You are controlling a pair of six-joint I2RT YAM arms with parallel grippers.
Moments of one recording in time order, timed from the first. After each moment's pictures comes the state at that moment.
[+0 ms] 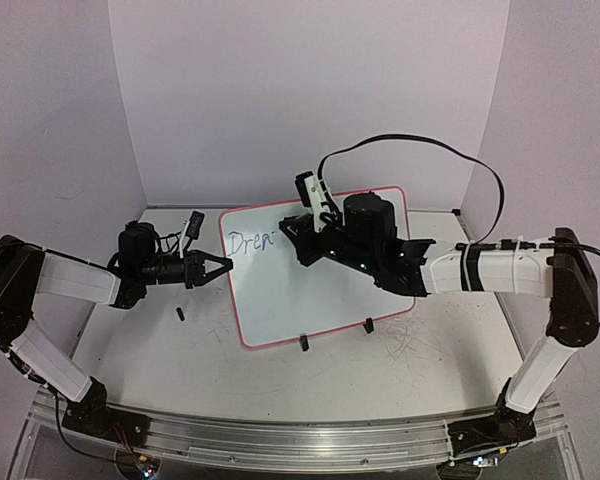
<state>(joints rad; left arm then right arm) -0.37 1.50 0.60 0.66 0.87 -0.37 0.95 1.71 1.22 0.34 0.09 0.10</state>
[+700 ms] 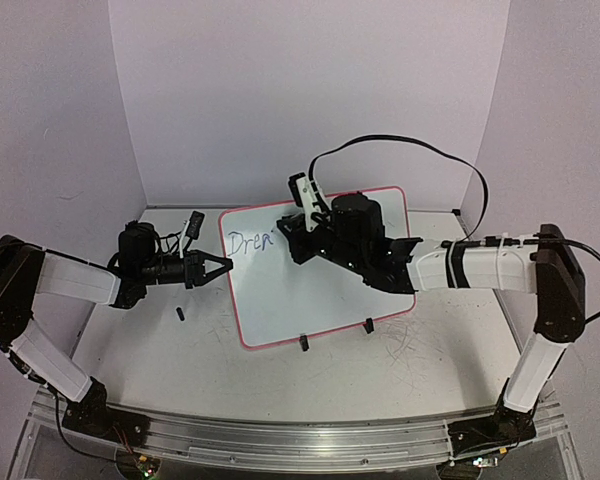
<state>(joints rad) -0.37 1.50 0.60 0.66 0.87 -0.37 0.95 1.79 1.28 0.34 0.16 0.08</state>
